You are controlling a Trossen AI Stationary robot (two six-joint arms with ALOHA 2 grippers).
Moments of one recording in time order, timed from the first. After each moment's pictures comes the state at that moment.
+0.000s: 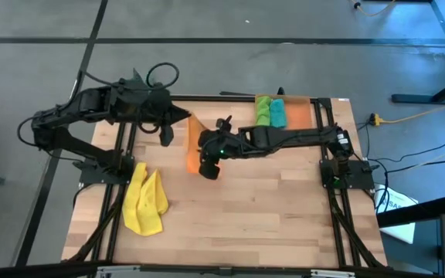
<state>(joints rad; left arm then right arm) 0.08 1.18 1.62 -0.90 -0.21 -0.17 0.11 2.00 2.04 -0.76 0.34 0.20</state>
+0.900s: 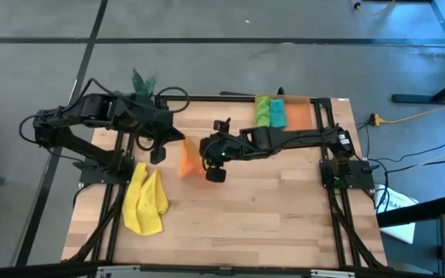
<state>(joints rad) -0.02 1.20 1.62 -1.09 -0.11 -0.13 0.12 1.99 2.04 -0.80 0.32 -0.01</state>
